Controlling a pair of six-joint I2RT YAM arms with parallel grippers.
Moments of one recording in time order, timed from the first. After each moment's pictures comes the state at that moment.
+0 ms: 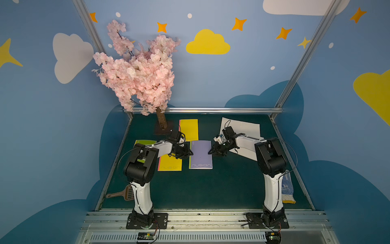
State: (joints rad) left arm -0.30 1.93 1.13 -0.32 0.52 -0.58; right arm 0.44 2.13 1.40 -0.48 -0.74 0.52
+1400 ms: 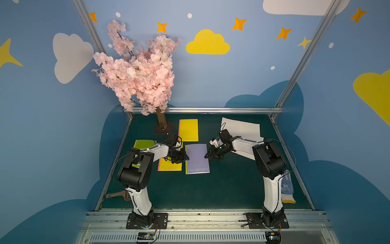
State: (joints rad) left arm -0.28 1.82 1.03 -0.41 0.49 -0.58; right arm 0.52 2.10 1.34 -0.45 -0.74 0.54
